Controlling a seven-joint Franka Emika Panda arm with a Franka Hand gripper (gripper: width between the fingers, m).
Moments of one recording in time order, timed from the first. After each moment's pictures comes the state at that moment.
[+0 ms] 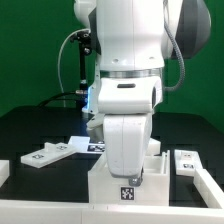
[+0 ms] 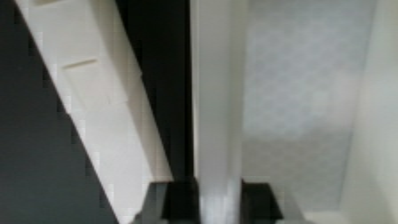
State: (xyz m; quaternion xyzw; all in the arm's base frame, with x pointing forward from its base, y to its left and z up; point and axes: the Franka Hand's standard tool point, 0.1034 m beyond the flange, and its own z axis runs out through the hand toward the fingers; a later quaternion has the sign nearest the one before) arm 0.638 0.012 0.054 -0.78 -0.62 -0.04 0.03
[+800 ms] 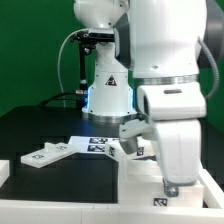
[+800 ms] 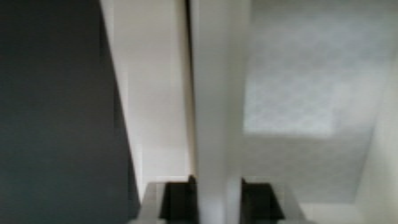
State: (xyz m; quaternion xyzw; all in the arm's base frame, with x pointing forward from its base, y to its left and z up) arm 0.660 0.071 0.046 -0.72 -0.69 -0.06 0.02
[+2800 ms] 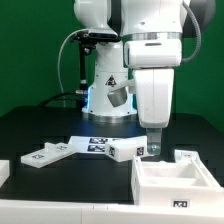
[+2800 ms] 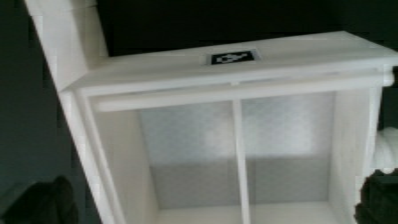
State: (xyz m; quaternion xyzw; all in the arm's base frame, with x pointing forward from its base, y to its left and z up) arm 0.590 0.029 0.089 -0.76 -0.64 -0.07 -0.01
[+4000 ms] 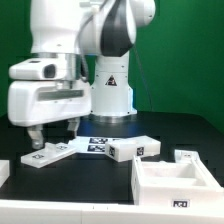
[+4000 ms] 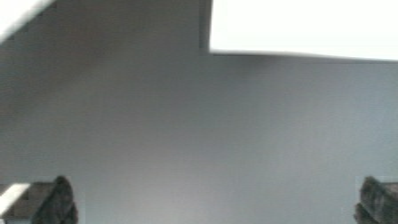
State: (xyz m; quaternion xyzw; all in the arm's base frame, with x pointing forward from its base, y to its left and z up) arm 0.465 -0.138 0.046 -0.90 -0.43 -0.04 0.00
